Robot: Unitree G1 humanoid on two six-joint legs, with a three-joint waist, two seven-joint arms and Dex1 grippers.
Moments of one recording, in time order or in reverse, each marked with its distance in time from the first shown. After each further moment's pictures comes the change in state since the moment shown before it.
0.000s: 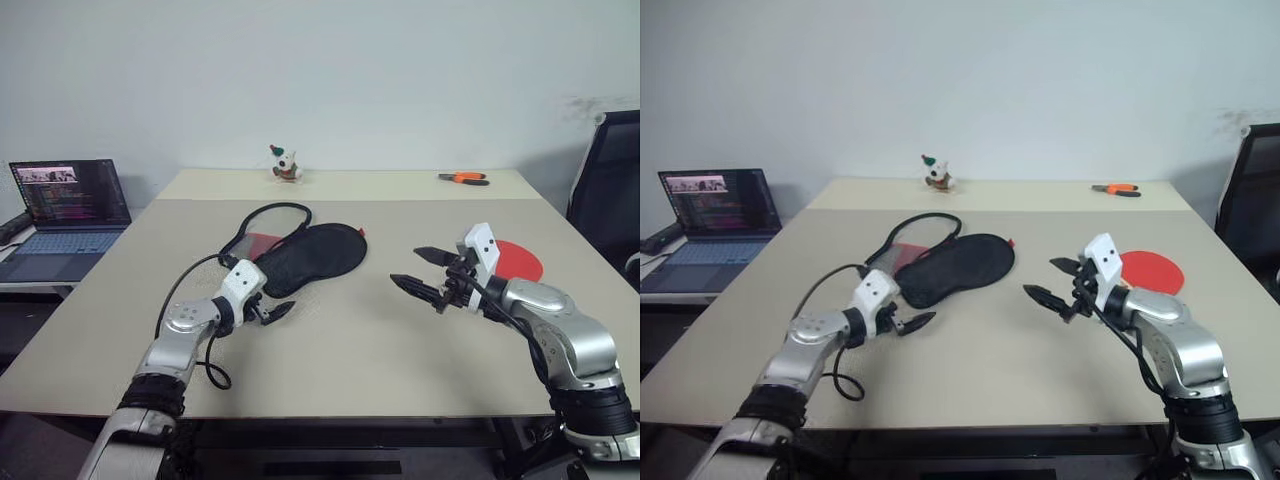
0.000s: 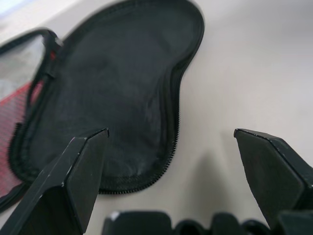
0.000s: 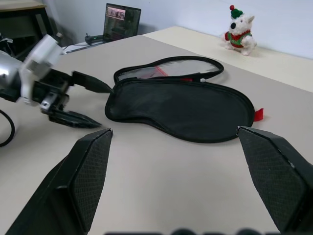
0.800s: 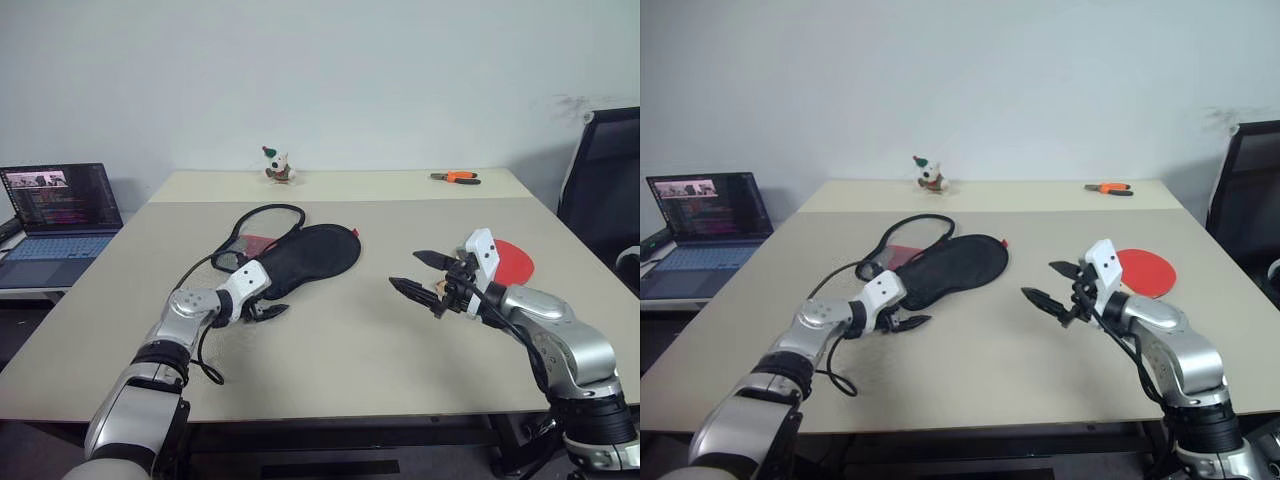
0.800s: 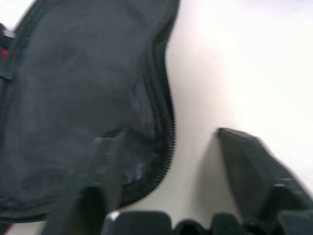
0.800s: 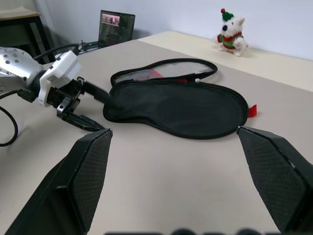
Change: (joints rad) left arm -0.183 0.026 -0.040 0.417 0.125 -0.242 -0.142; right arm 0.029 0.006 0.000 -0.030 0.025 -0.016 -0.027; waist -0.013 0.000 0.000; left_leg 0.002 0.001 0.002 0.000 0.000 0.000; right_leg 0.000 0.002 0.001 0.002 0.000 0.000
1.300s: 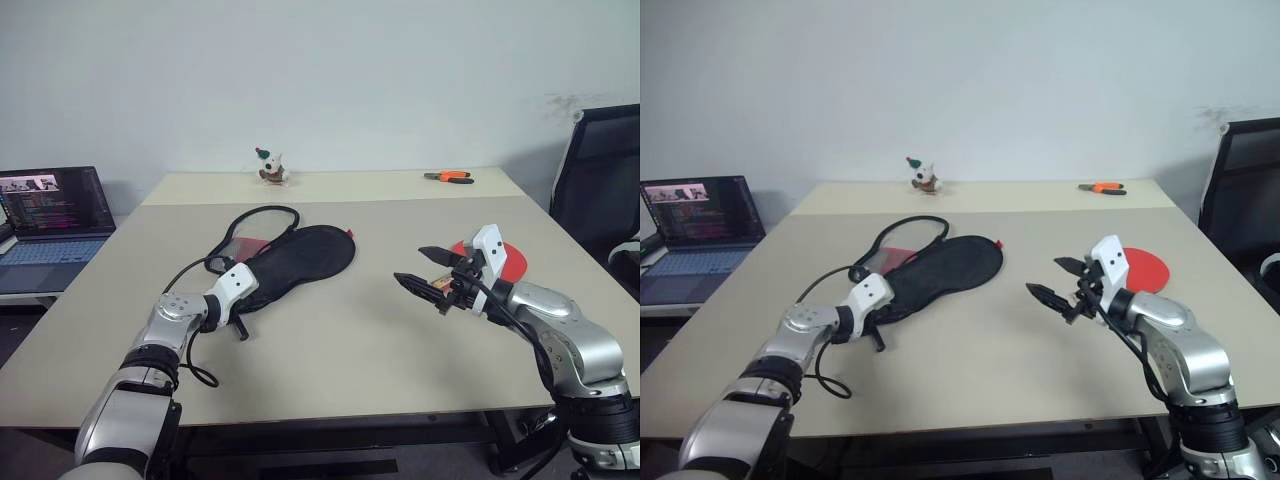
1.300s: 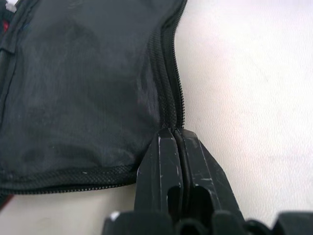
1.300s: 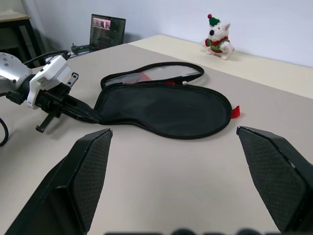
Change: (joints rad) left arm 0.016 0.017 0.051 0.010 -0.027 0.052 -0.025; right arm -0.002 -0.013 -0.021 0.000 0.002 0.000 -0.003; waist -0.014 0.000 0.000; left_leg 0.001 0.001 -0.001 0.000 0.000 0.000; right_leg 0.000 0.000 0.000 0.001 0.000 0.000
